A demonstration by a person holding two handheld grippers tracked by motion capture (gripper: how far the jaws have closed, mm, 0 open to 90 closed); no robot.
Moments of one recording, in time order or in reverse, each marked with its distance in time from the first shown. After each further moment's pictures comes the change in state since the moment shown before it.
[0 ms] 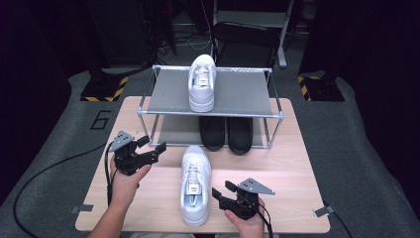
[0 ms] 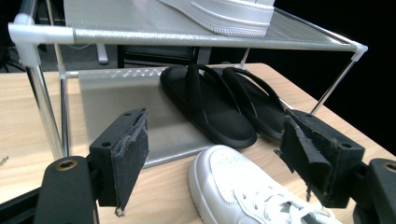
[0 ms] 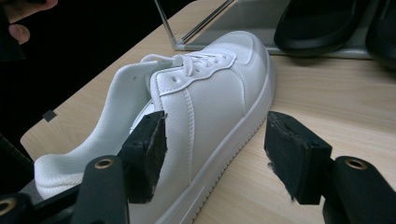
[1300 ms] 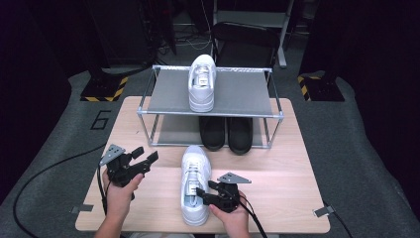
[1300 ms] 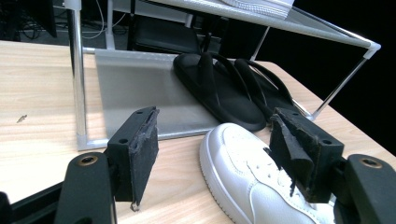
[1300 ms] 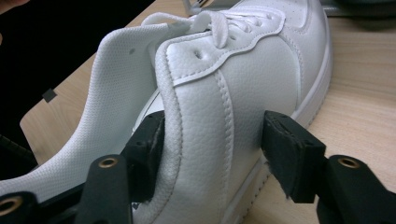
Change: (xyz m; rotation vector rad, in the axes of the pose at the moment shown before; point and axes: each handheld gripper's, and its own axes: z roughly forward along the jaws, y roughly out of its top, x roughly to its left) left arm 0.016 -0.033 -0.018 -0.014 0.025 -0.074; right arm 0.009 -0.004 0.058 0.128 0.056 0.003
